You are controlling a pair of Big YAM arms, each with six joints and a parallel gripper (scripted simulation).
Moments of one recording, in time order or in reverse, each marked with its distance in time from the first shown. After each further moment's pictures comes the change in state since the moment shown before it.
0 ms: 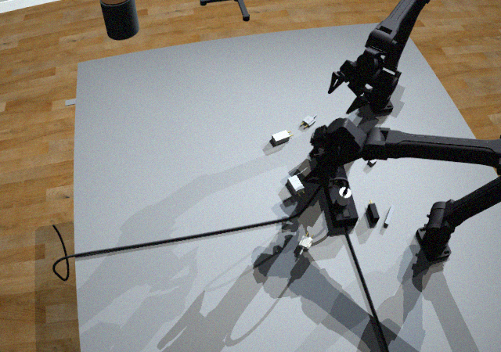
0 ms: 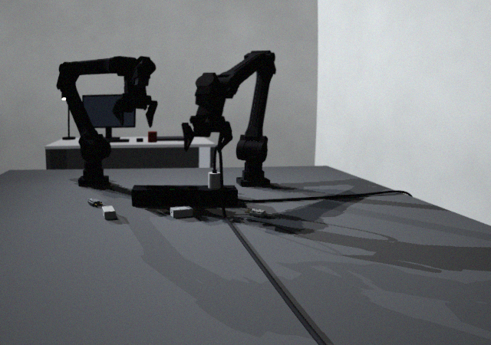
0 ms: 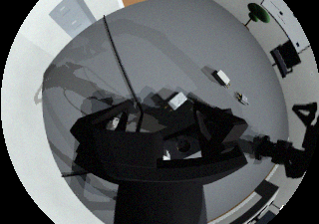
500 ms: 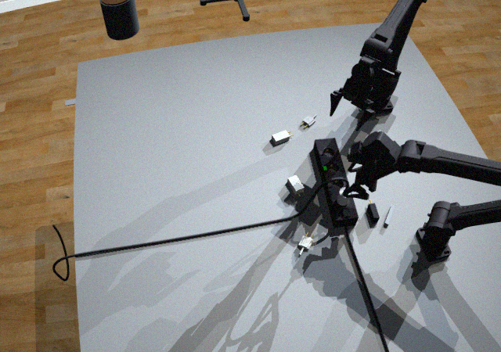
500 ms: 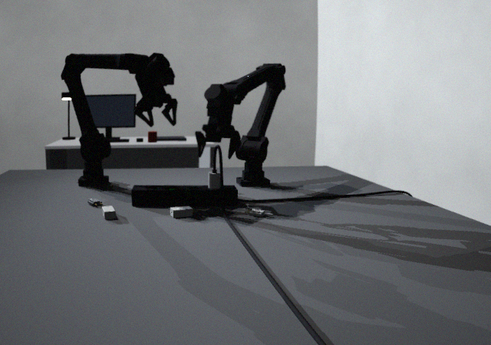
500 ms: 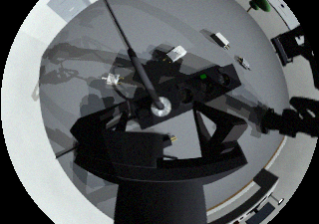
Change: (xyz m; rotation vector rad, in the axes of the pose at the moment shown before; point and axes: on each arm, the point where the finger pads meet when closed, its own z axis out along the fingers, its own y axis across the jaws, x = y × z) left arm 0.117 -0.004 -0.060 0.011 0.117 -0.003; right arm -0.036 0.075 0.017 -0.274 0.017 -0.241
